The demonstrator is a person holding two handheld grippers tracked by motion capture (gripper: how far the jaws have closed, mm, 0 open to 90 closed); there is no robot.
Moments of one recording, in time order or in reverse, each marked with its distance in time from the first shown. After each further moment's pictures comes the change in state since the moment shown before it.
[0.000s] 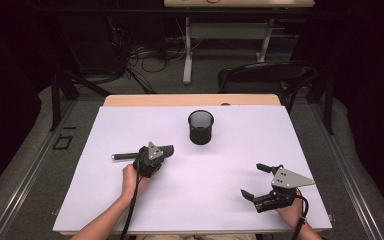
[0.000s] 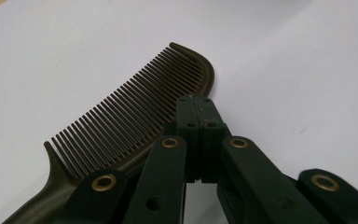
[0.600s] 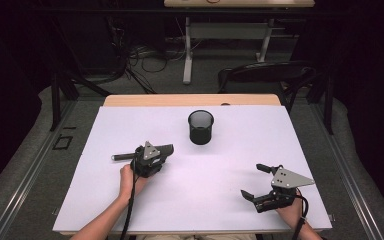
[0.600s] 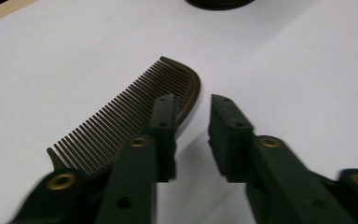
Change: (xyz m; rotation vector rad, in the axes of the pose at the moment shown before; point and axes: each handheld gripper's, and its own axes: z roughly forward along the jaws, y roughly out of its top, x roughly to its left) left arm 0.004 0.001 -0.017 -0.072 -0.062 -0.012; right arm 0.000 0.000 0.000 0.001 0.004 0.004
